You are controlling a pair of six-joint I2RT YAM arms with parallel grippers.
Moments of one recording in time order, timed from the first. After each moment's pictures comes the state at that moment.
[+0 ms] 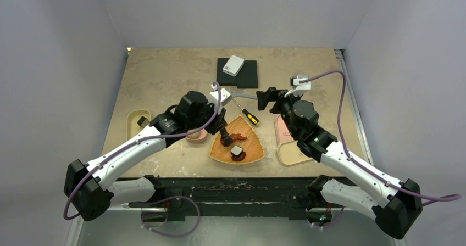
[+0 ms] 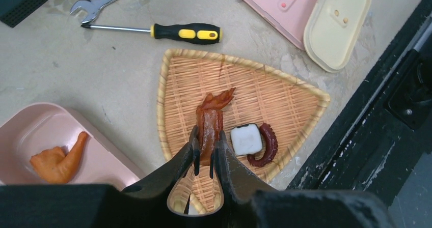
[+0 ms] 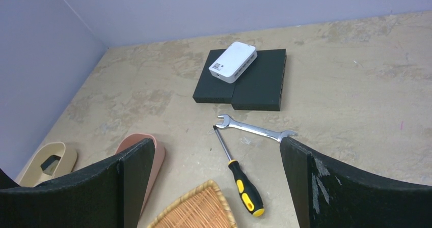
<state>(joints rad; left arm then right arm) -0.74 1.16 0.94 -0.36 0.19 -0.05 0.70 0.96 0.73 0.17 0.44 0.36</state>
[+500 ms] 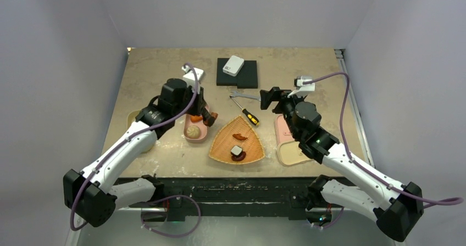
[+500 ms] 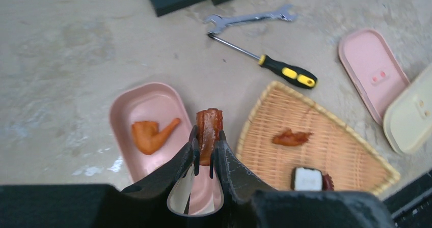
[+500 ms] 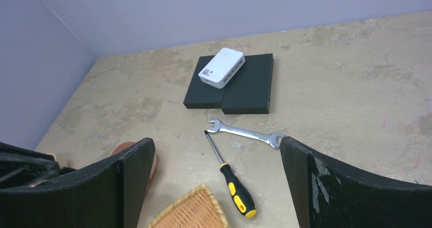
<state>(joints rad) -0.55 1.14 0.99 -0.39 0.00 -0.15 0.70 0.93 0.72 0.17 0.48 0.36</state>
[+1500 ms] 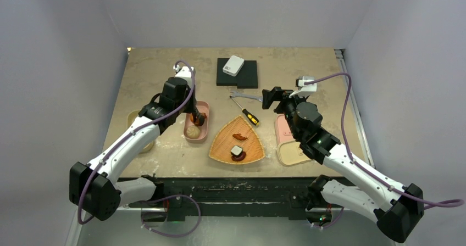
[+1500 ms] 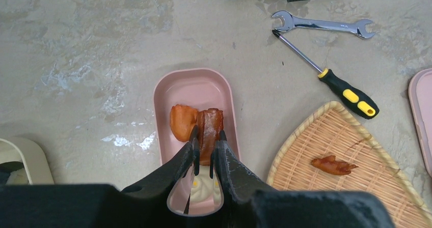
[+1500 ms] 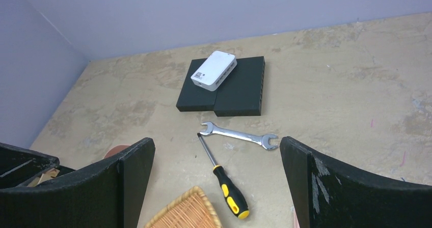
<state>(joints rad) -0.46 1.19 0.98 -0.41 -0.19 -0.26 0.70 0.91 0.72 0.16 0.51 0.34</state>
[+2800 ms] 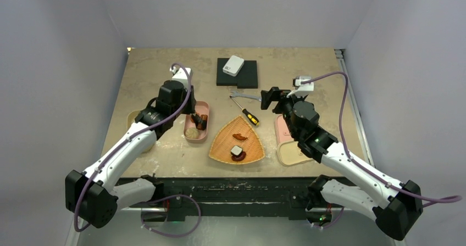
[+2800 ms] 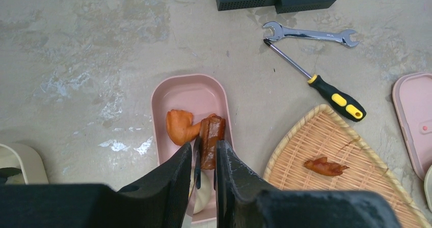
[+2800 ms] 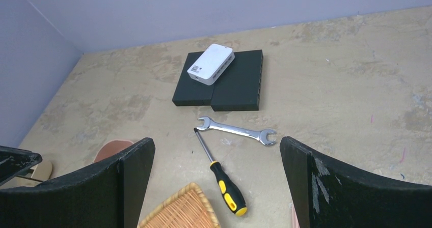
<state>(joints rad) -0.46 1.14 0.95 -0.37 -0.18 -0.26 0.70 0.94 0.72 0.16 0.51 0.34</state>
